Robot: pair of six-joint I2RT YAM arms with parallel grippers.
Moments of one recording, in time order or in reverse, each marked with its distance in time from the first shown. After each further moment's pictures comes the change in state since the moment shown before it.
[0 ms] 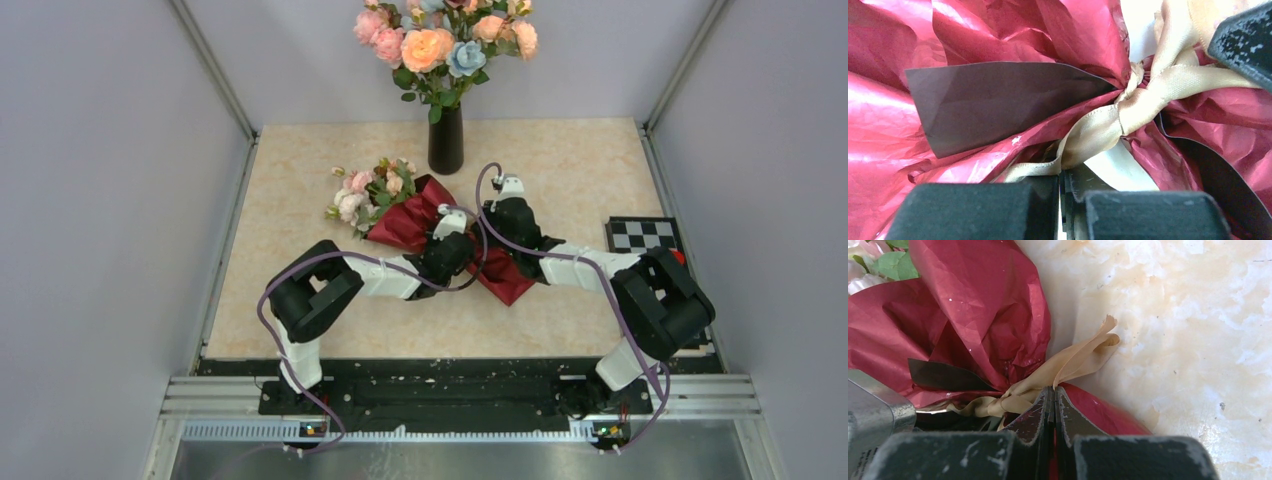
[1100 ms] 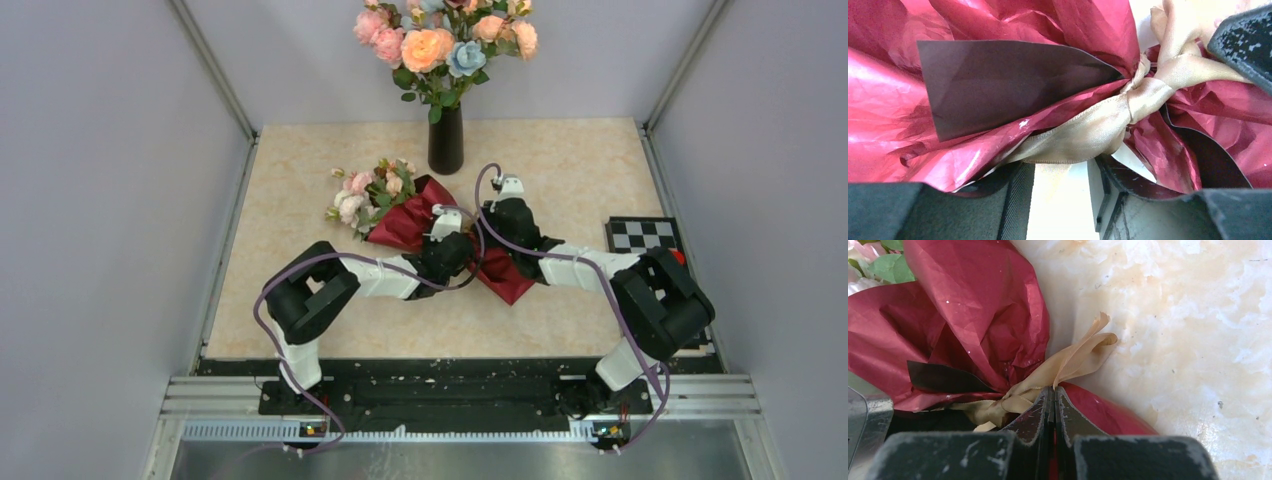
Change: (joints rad) left arm 0.000 -0.024 -0.004 -0.051 0.039 -0.130; right arm 0.006 0.000 0.002 -0.003 0.018 0.000
